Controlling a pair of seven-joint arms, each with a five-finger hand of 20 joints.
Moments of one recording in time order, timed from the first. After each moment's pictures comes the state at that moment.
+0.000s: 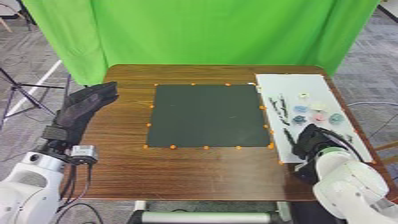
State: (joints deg) left arm 117.9 -62.8 -106.6 -119.7 64.2 -10.7 5.4; right arm -106.1 -49.9 81.9 -120.3 -111.7 -6.1 50.8
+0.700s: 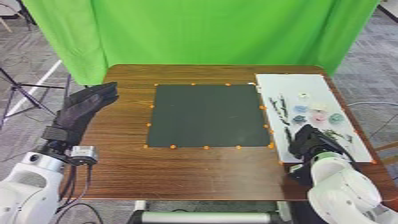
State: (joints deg) left arm 118.0 -63.1 -107.0 -119.8 64.2 -11.4 4.8; right arm -107.8 -48.3 78.4 -119.6 -117.1 1.0 46.6
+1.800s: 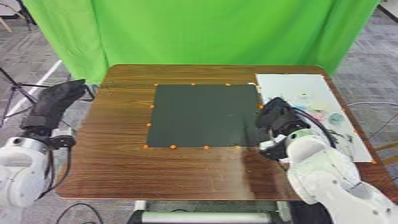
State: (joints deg) left arm 110.2 -49.5 -103.5 -104.1 56.6 1.9 5.2; right arm -88.9 -46.9 62.7 -120.6 -105.8 8.8 41.9
